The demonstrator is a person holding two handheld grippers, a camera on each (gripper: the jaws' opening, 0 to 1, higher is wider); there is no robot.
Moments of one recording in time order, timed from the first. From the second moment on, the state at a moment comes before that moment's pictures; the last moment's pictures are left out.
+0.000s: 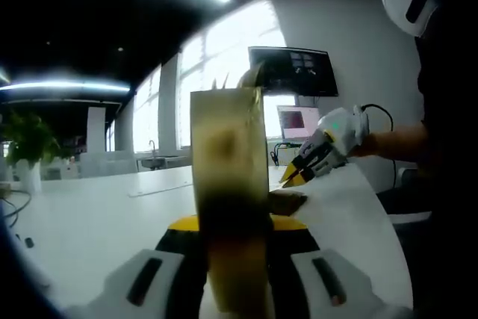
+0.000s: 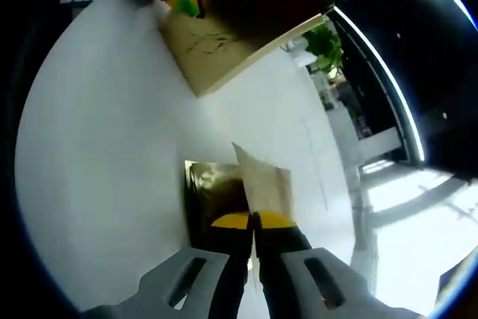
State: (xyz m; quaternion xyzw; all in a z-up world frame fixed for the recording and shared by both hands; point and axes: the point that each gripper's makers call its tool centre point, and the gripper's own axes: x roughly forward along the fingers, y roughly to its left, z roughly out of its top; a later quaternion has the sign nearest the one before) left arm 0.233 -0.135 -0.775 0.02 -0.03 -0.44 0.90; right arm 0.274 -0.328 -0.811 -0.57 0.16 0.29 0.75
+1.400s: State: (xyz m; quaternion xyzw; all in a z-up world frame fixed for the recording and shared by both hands) left arm 0.233 -0.136 -0.775 0.02 -0.03 -0.44 0.90; right arm 0.241 -0.319 -0.800 -0.44 0.15 0.35 0.82
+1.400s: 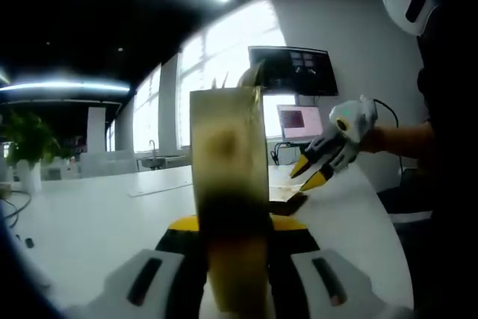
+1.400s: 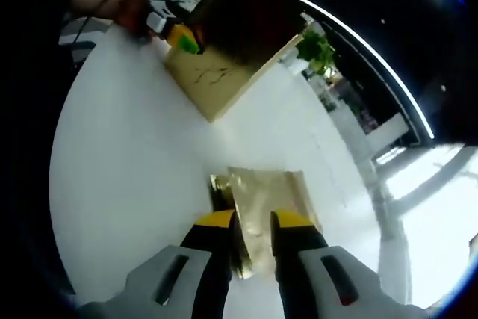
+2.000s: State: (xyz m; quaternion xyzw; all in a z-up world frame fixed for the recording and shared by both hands) left arm 0.233 -0.135 -0.775 0.02 -0.03 -0.44 0.90; right arm 0.242 -0.295 -0.731 -0.20 0.05 0.40 0.89
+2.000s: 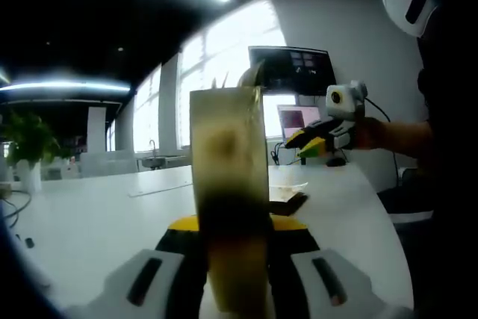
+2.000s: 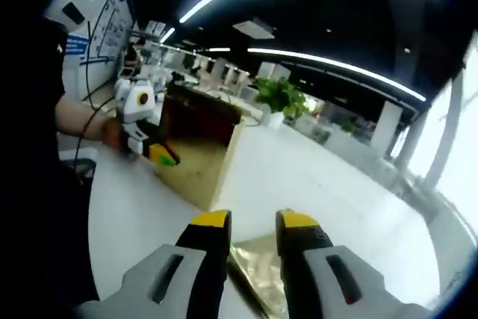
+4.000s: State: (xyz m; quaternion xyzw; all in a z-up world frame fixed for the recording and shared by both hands) left arm 0.233 -0.133 -0.769 0.00 -0.04 -0.45 0.89; right arm 0.245 -0.308 -0.716 -0.10 0.03 0.37 0.92
